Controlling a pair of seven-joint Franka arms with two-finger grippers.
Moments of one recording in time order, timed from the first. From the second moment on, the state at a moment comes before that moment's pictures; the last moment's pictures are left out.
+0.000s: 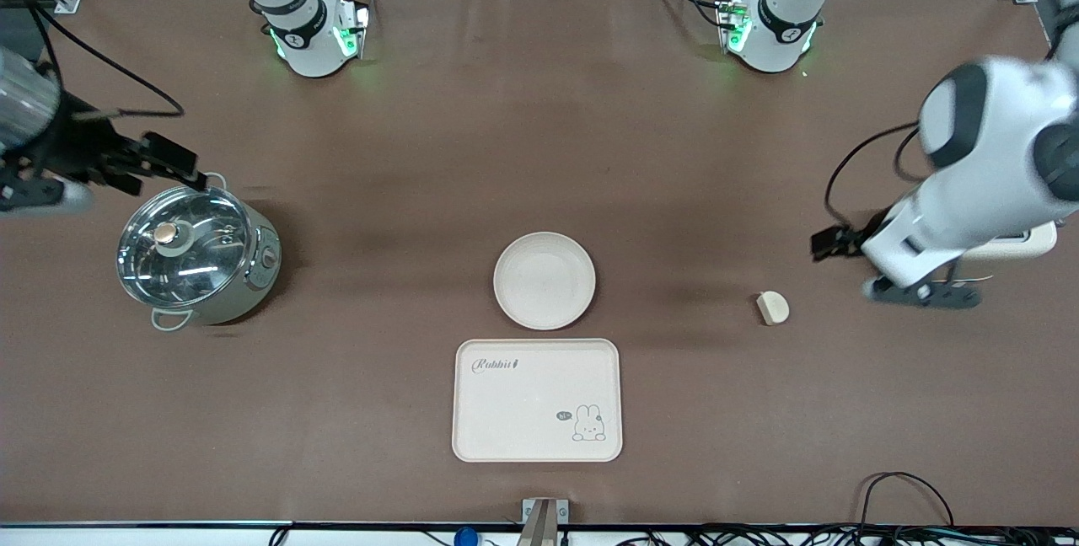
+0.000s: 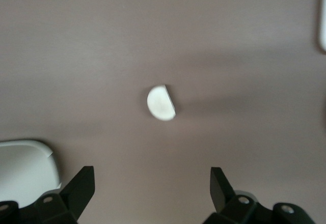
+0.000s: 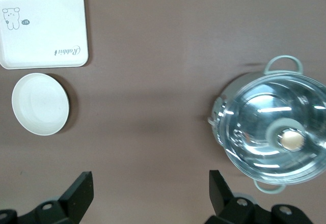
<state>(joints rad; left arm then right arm) -0.05 0.34 -0.09 -1.72 0.01 1.99 -0.03 0.12 0.10 -0.04 -1.55 0.16 1.63 0.09</state>
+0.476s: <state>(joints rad) -0.05 0.61 -0.09 -1.77 0.03 2.37 -0.03 0.21 0.20 -0.04 -1.66 0.21 1.80 0.12</state>
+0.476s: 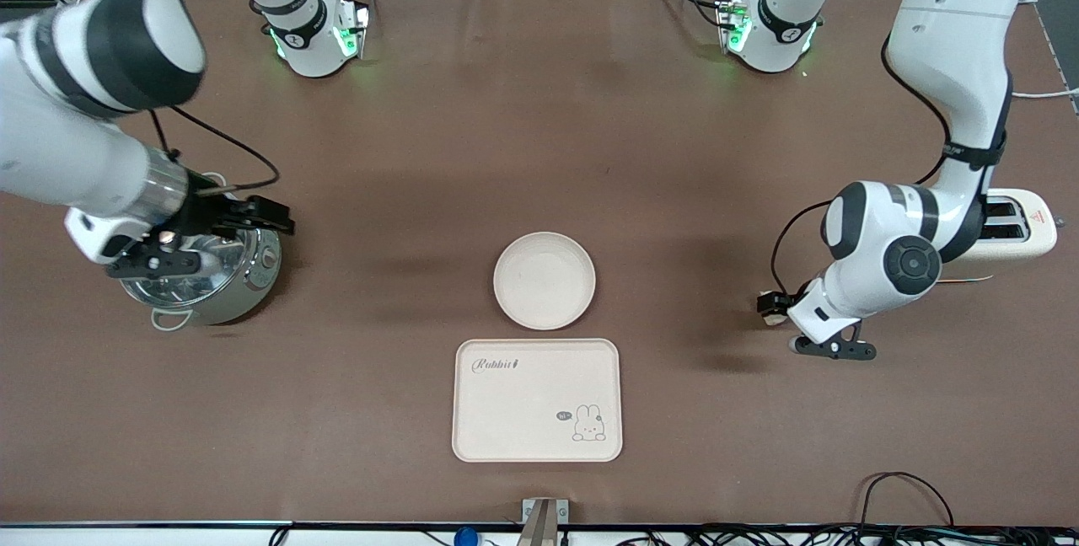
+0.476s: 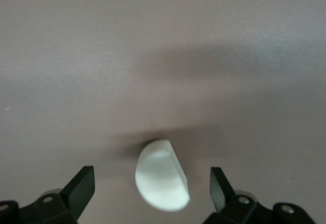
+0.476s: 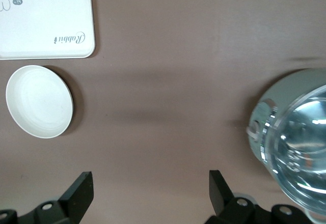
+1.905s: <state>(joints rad) -0.37 0.63 -0.25 -1.61 0.04 2.28 -0.67 0.66 0.63 -0.04 -1.86 0.51 2.70 0.42</state>
